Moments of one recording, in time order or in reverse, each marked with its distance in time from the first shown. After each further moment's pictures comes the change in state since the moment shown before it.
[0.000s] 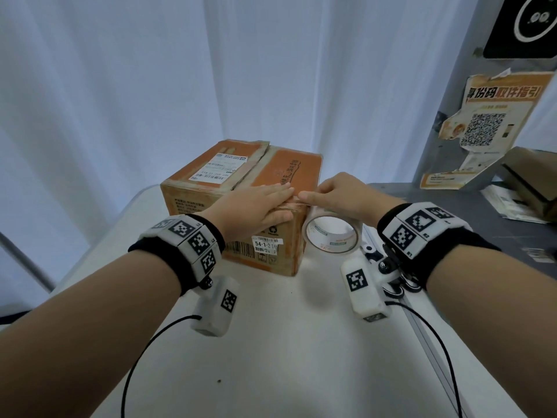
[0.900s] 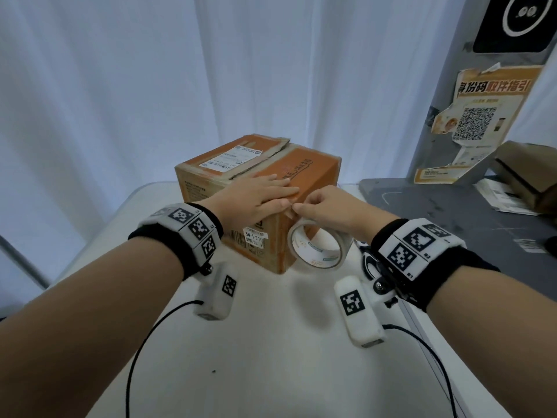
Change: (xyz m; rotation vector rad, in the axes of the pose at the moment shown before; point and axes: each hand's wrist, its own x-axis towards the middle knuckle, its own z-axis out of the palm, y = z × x) left_hand 0.008 0.000 0.000 -0.126 -0.008 0.025; right_hand -0.027 0.001 0.019 0.013 -0.058 0.012
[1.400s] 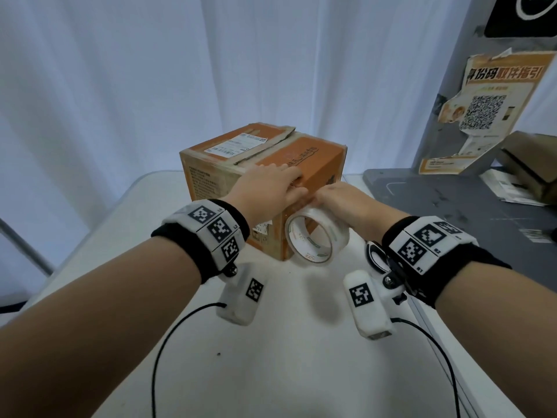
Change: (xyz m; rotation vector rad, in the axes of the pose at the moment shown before) left_hand 0.005 0.035 0.007 0.147 0.188 -0.126; right_hand -0.009 0.006 0.011 0.400 -0.016 0.116
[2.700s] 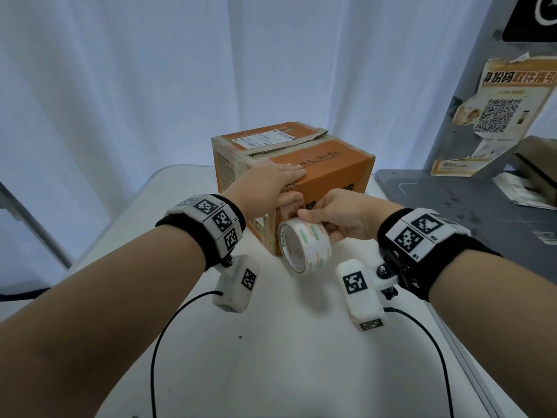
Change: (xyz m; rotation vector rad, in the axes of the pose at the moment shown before) left_hand -0.028 -0.032 -0.004 -0.051 -0.043 0.087; right_hand -0.002 -0.008 0.030 0.055 -0.284 0.206
